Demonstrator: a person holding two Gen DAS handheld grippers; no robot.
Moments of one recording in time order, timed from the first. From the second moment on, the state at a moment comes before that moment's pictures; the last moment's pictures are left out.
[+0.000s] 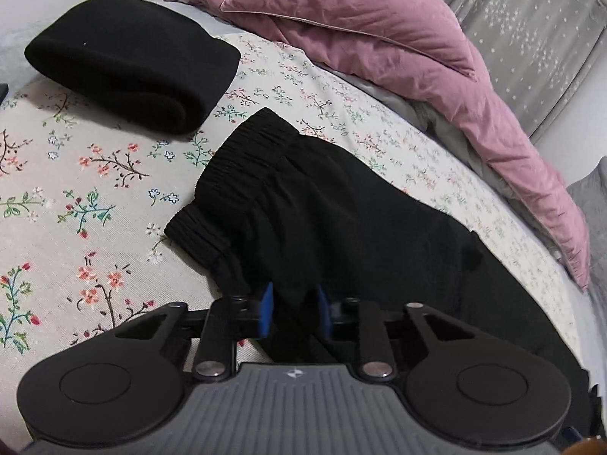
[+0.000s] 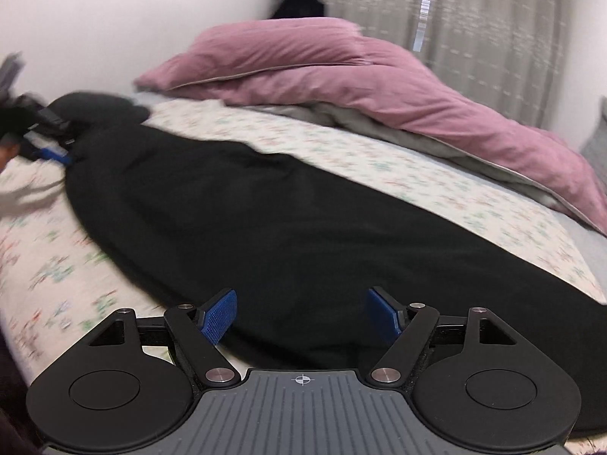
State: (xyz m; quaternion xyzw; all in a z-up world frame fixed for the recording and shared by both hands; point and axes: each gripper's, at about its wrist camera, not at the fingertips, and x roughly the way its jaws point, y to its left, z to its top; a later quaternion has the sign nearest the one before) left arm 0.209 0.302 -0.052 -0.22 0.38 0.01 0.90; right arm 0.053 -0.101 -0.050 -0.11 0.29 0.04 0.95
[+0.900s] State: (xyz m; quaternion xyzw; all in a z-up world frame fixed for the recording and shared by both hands) left arm 0.186 0.294 -0.028 -0.10 0.32 0.13 0.93; right arm 0.064 -0.060 -0.058 -0.21 0.34 0.12 0.91
